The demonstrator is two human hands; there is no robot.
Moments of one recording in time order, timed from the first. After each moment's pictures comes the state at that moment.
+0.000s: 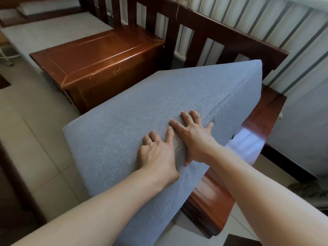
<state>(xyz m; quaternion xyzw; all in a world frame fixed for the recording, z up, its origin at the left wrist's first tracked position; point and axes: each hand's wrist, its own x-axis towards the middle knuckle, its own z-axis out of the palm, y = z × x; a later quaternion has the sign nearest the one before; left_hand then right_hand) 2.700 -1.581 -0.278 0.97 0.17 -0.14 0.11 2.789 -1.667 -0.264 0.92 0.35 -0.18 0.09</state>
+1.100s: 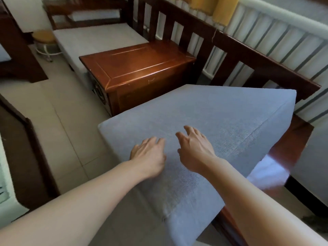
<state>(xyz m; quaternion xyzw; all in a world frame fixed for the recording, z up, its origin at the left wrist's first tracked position) 2.638 -1.446 -0.283 0.96 0.16 -0.11 0.22 2.714 -1.558 -0.236 0.91 0.38 -0.15 0.04</state>
